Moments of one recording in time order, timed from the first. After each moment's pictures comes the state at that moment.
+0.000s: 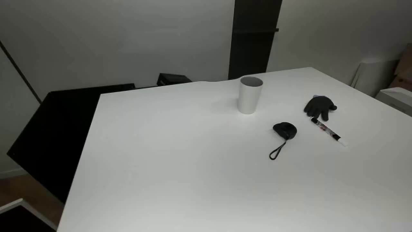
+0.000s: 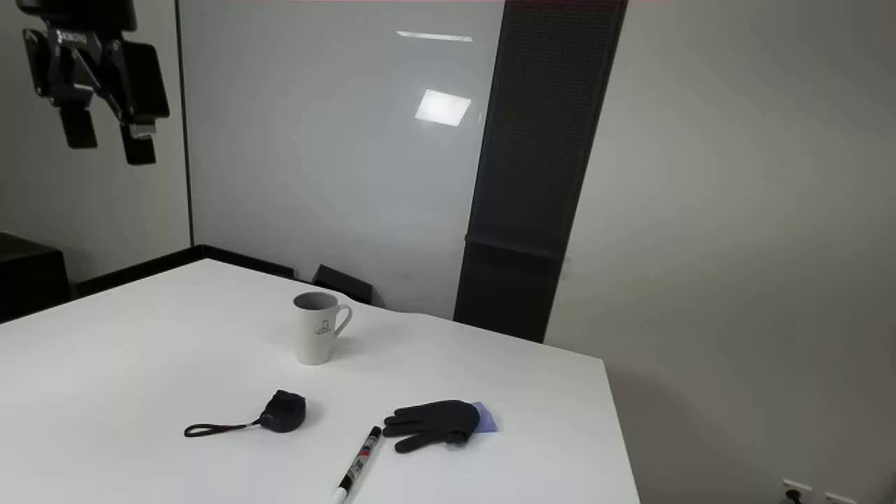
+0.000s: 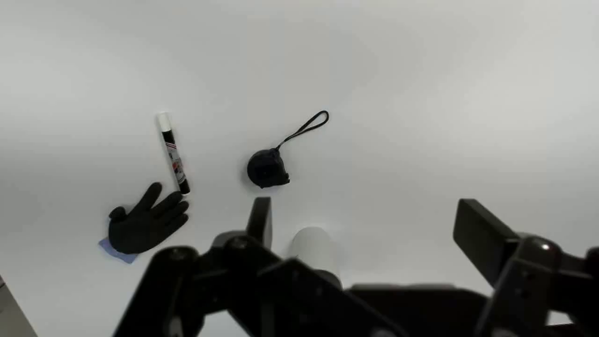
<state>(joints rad) 0.01 -0.38 0.15 -2.29 0.06 2.02 0.29</state>
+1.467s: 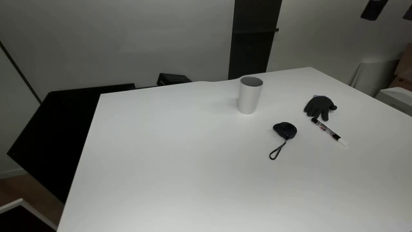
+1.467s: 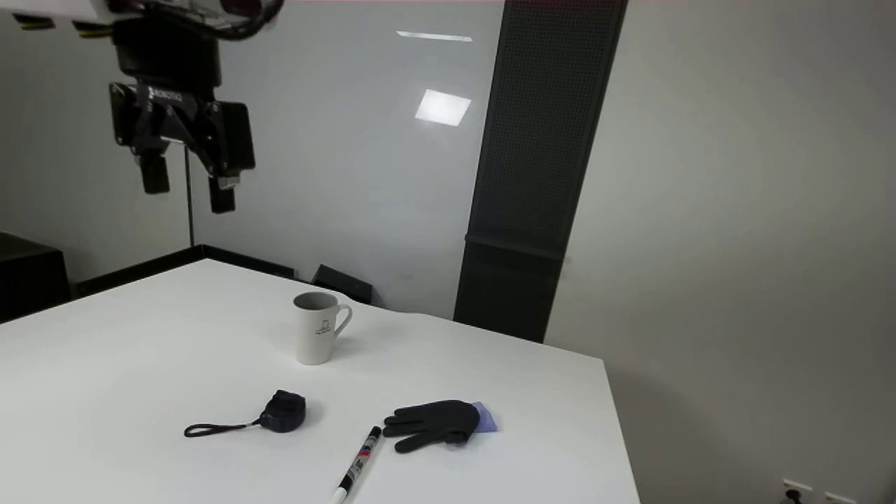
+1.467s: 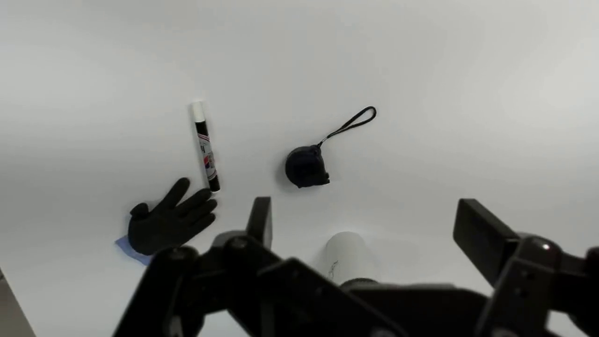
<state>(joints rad) -0.03 -0.31 0.03 -2.32 0.03 2.10 0.11</state>
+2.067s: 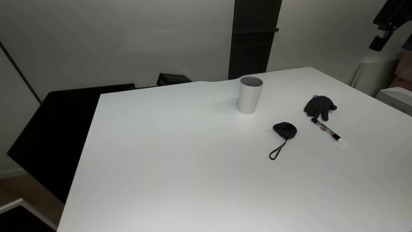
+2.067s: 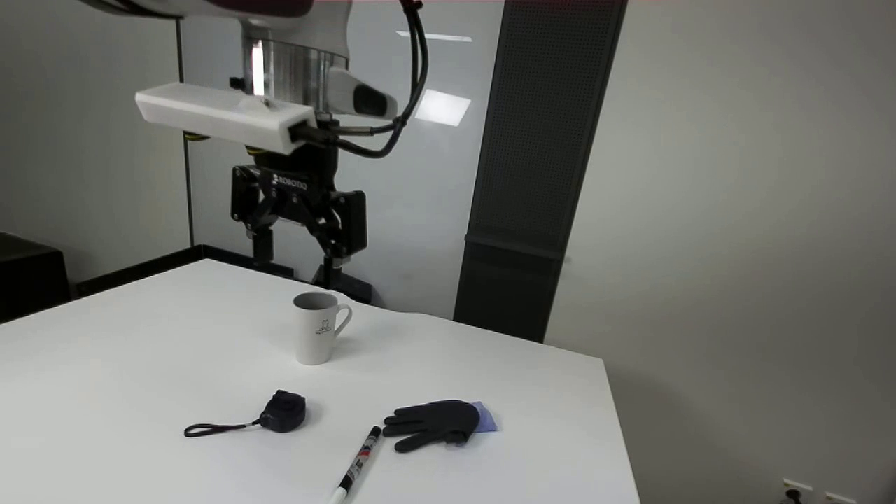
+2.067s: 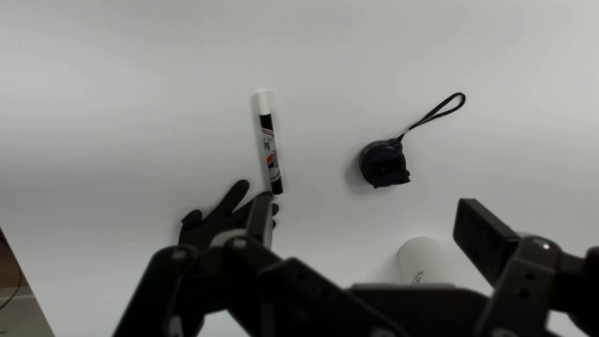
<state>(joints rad) -0.10 -0.14 -0.12 -2.31 0.03 2.23 -0.09</state>
